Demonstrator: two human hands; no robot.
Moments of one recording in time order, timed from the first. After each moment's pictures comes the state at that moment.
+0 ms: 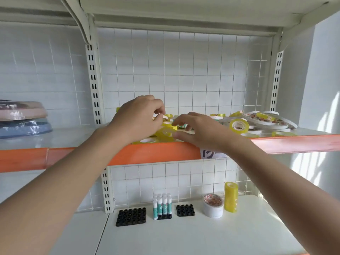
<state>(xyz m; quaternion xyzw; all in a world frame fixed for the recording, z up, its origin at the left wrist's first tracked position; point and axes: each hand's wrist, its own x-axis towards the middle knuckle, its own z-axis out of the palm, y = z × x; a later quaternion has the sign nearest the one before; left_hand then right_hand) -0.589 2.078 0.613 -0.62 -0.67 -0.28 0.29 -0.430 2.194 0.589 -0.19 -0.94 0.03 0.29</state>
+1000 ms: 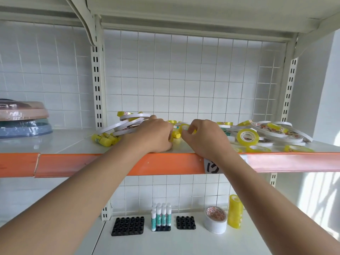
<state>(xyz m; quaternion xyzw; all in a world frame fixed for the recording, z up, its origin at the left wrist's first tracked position) -0.591 2.134 0.599 -0.60 -0.76 -0.11 0.23 -0.460 2.224 0.580 -0.32 -0.85 0.06 0.41</state>
